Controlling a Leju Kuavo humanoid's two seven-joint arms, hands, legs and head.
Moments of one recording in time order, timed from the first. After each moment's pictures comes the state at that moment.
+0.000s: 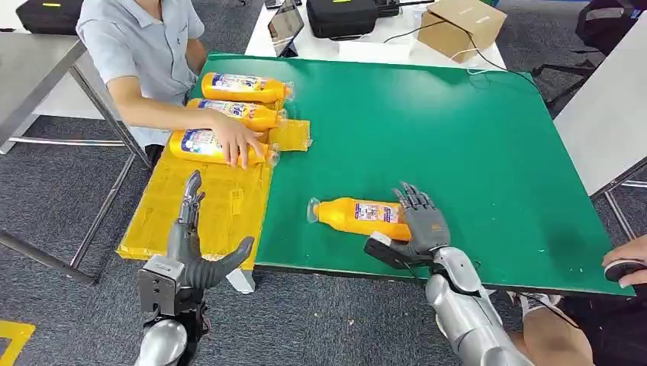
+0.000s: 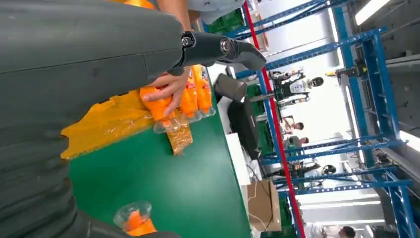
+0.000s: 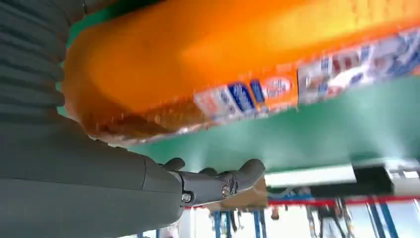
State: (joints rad) left arm 0.03 -0.17 -0.25 -1.65 -0.25 0.24 -0.42; right arm -0.47 0.03 0.19 -0.67 1.06 -0.41 -0.28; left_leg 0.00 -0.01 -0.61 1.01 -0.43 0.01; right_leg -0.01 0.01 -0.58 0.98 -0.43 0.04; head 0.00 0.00
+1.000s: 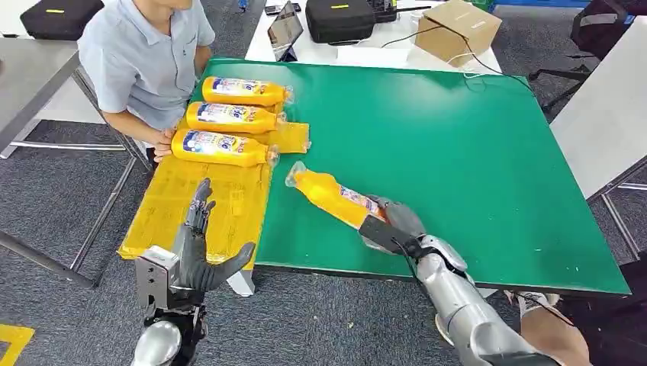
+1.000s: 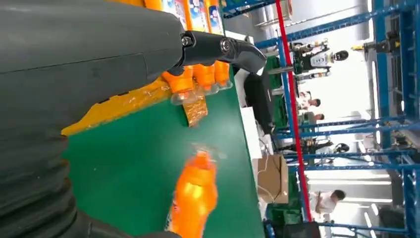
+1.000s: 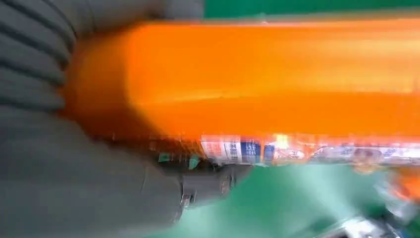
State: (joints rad) left arm 0.04 -0.16 -0.24 -1.64 -0.12 0.13 -0.34; right arm -0.53 0.08 0.19 -0.61 0.63 -0.02 -0.45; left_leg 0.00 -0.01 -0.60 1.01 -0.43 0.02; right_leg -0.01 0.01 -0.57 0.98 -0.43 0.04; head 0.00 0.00
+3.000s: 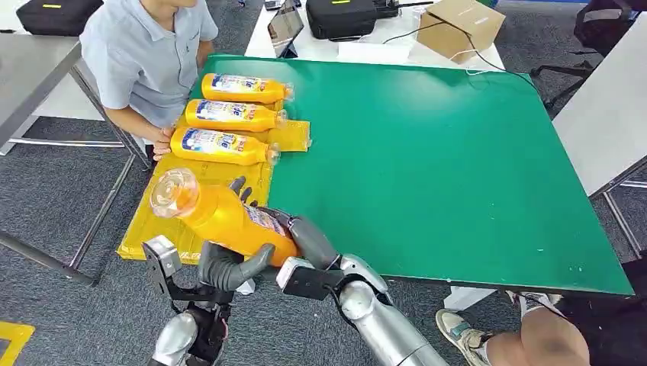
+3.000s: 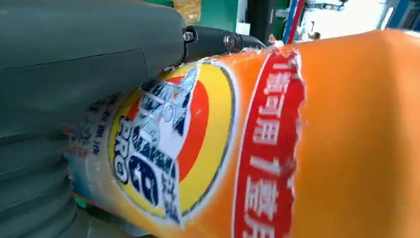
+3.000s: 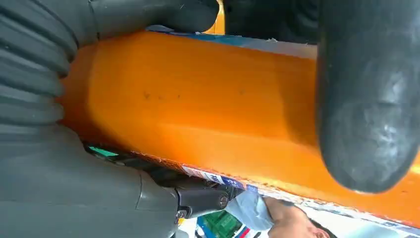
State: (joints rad) left arm -0.01 -0.20 -0.32 -1.54 0.20 -0.09 -0.32; right arm -0.36 0.25 0.62 -1.02 0.41 0.05 -0.53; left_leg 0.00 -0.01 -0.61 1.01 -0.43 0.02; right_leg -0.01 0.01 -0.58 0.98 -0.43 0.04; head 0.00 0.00
